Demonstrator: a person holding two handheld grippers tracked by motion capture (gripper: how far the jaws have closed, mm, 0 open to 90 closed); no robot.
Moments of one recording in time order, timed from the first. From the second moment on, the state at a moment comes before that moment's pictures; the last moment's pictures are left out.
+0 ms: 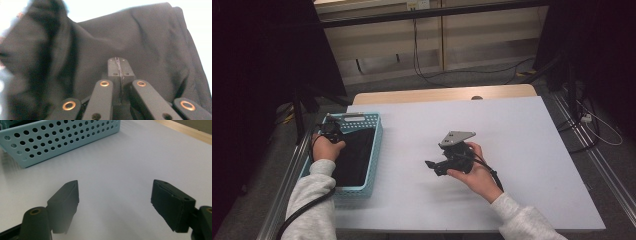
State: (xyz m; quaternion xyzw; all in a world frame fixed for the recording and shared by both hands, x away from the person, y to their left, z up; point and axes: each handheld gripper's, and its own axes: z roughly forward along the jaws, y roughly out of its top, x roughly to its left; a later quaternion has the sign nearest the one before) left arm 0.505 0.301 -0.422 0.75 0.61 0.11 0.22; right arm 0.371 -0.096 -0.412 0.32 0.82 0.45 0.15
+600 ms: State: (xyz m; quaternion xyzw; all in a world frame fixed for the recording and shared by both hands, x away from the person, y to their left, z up) left arm 0.506 0.286 -0.420 0.77 0.59 0.09 0.24; right arm 0.371 -0.100 -0.412 0.32 0.82 0.45 0.16
